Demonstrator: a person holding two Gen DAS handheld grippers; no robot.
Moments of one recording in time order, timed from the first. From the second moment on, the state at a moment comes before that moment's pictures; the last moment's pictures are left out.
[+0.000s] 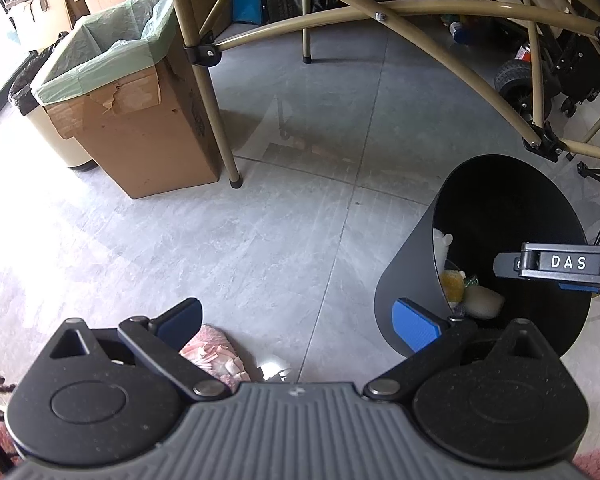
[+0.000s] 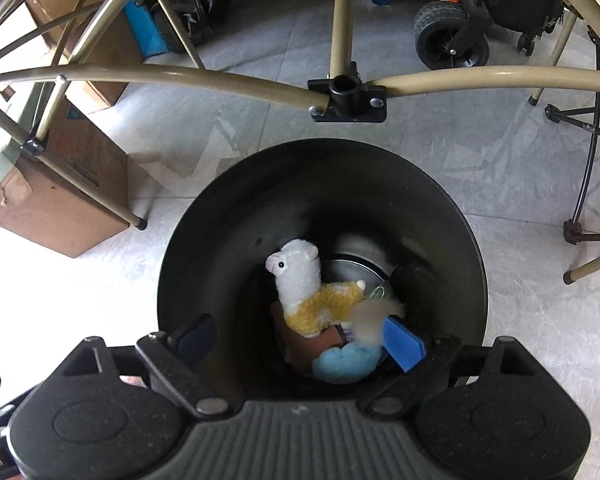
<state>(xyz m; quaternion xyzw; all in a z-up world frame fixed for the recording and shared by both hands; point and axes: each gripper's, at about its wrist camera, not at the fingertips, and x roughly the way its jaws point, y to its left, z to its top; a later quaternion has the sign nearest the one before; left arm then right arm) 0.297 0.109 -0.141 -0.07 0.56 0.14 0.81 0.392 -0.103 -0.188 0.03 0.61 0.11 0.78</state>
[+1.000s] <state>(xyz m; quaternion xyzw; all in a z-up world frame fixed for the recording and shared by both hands) 0.288 0.107 -0.110 -0.07 0.51 0.14 0.84 0.366 -0.115 -0.144 0.02 0.55 0.12 0.83</state>
